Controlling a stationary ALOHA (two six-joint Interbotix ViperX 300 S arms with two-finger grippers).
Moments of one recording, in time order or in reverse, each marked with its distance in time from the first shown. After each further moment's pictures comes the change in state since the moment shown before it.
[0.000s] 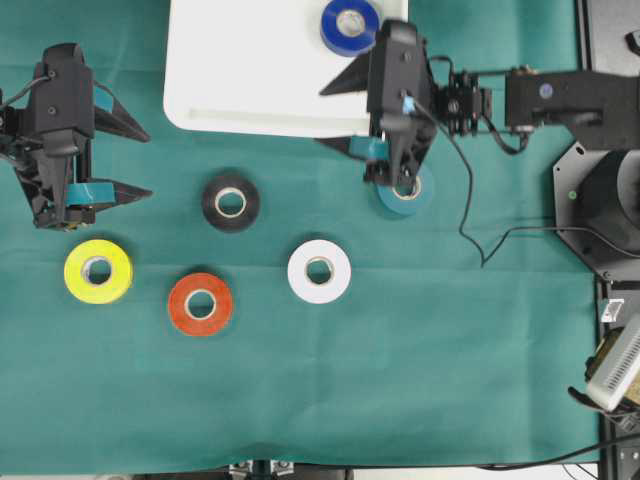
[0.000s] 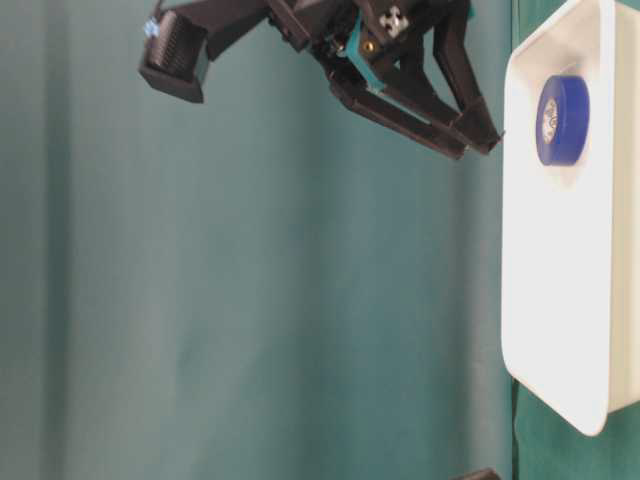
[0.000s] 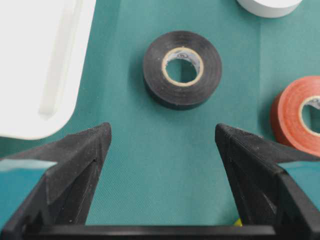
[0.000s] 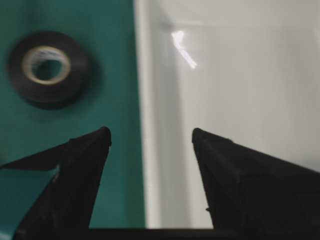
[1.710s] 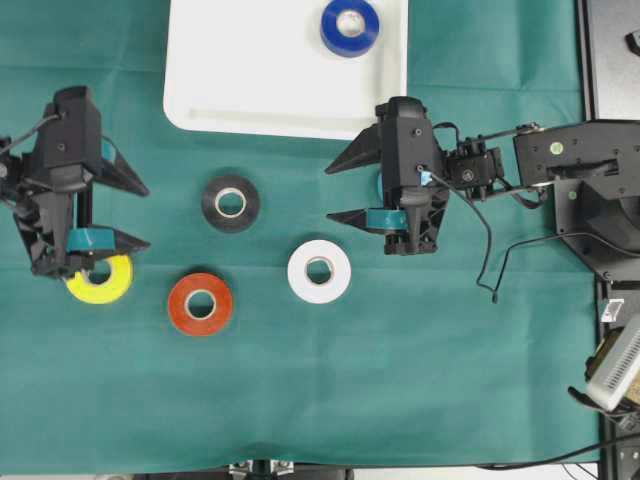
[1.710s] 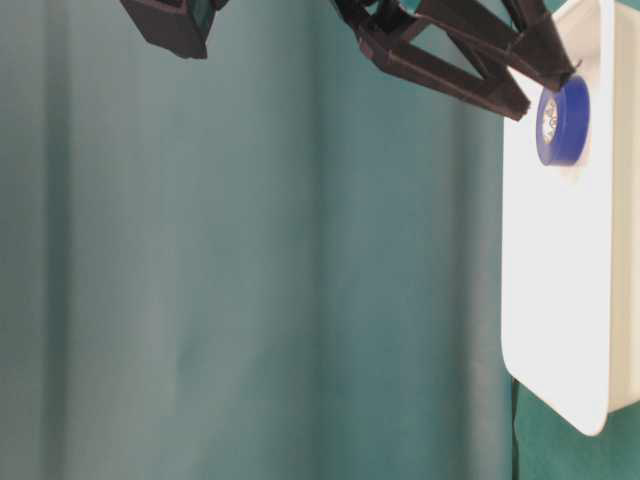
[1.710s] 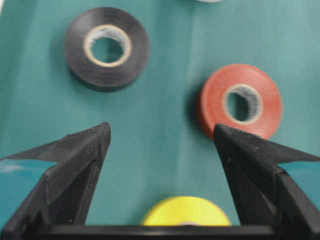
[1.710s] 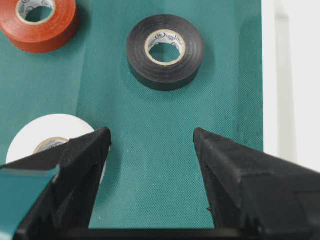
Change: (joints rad) left arm -0.167 0.043 -0.012 -0.002 -0.002 -0.238; right arm 0.175 -0.014 0.060 0.003 -0.023 0.110
